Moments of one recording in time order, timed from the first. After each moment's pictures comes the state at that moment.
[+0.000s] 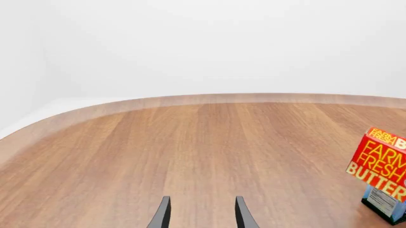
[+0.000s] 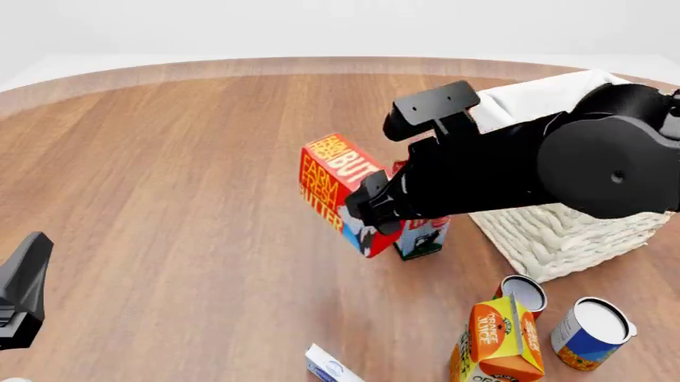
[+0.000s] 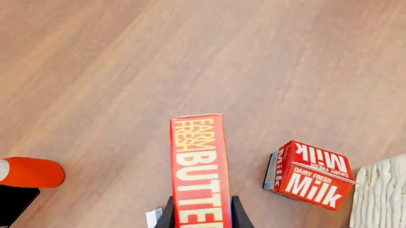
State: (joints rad) left arm 0.00 0.01 0.00 0.00 0.00; right arm 0.77 1.31 -0.92 0.43 0.16
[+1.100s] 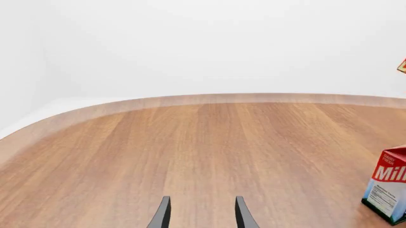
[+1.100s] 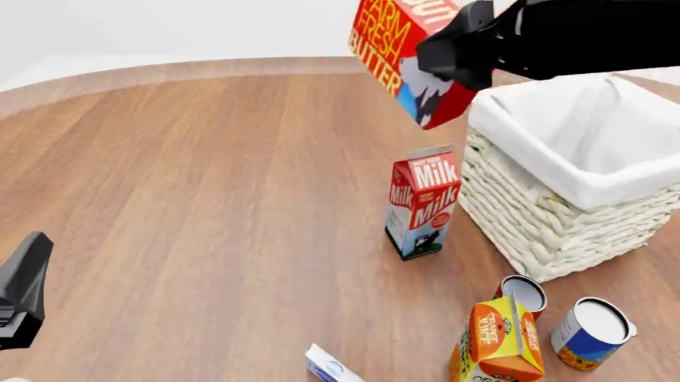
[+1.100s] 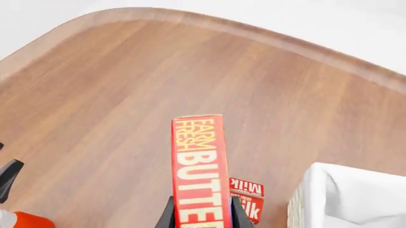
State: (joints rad) left arm 0.00 0.01 -0.01 0.00 0.00; right arm 0.61 1.12 -1.16 0.56 0.06
